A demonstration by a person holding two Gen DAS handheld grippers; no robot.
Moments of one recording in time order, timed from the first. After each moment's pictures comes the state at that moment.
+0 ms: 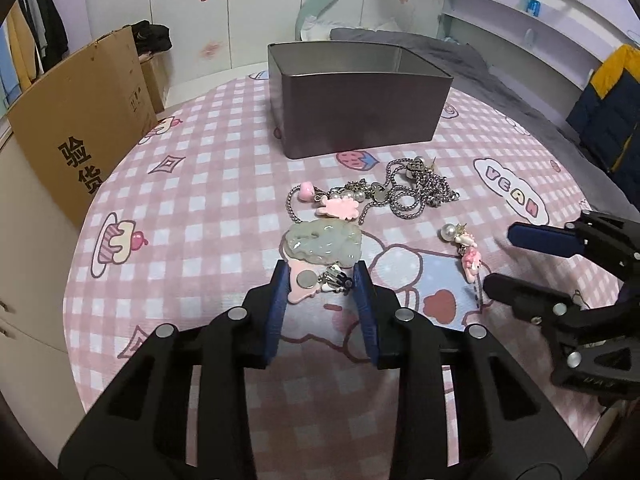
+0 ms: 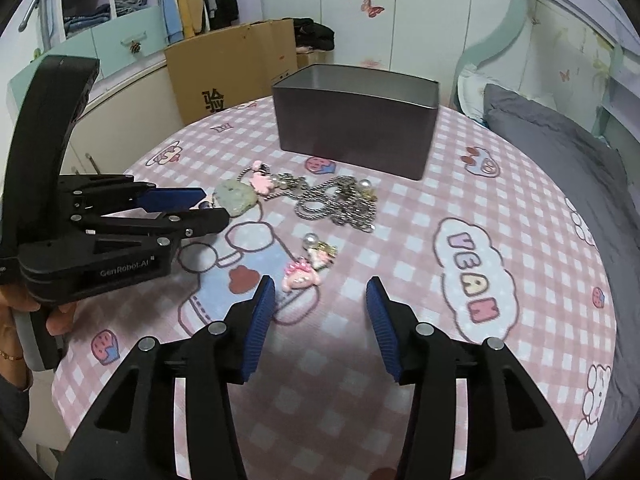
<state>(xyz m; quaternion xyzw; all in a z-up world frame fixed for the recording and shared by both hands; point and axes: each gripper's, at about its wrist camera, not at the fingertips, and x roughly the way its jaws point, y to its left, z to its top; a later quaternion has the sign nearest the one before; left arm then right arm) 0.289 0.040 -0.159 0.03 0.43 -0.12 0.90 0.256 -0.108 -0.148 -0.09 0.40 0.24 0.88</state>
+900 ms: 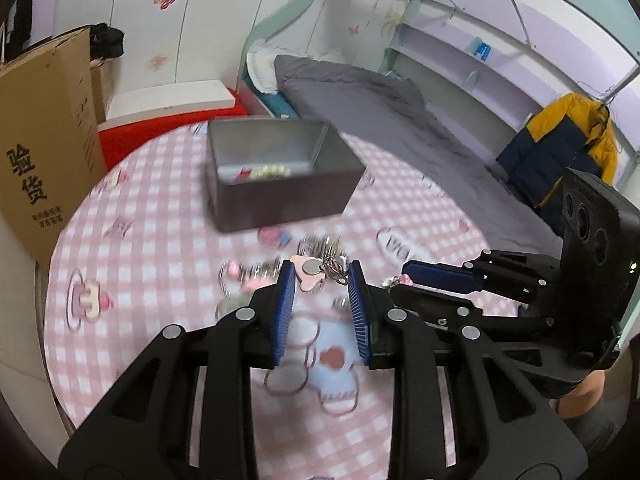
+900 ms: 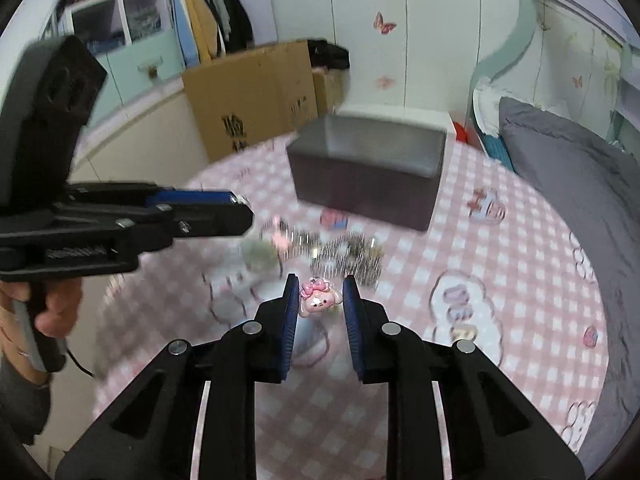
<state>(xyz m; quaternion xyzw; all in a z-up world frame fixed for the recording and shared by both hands) 0.305 0.037 -0.084 -0.06 0.40 -0.24 0.88 0.272 -0.118 -0.099 -0.05 0.38 0.28 0.88</state>
